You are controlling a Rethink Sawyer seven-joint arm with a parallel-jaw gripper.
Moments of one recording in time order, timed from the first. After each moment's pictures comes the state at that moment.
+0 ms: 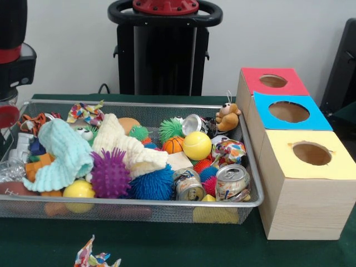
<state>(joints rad) -0.54 -0.40 -0.17 1.23 -0.17 0.66 2.16</state>
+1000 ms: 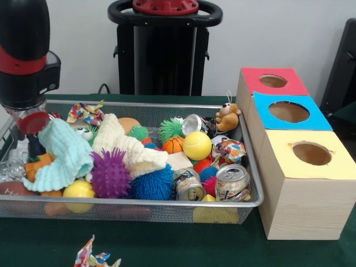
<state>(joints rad) -0.55 -0.40 -0.13 1.32 -0.17 0.66 2.16</state>
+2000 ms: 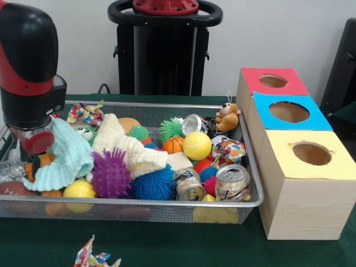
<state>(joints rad) -0.56 -0.33 -0.11 1.32 -0.17 0.51 2.16</state>
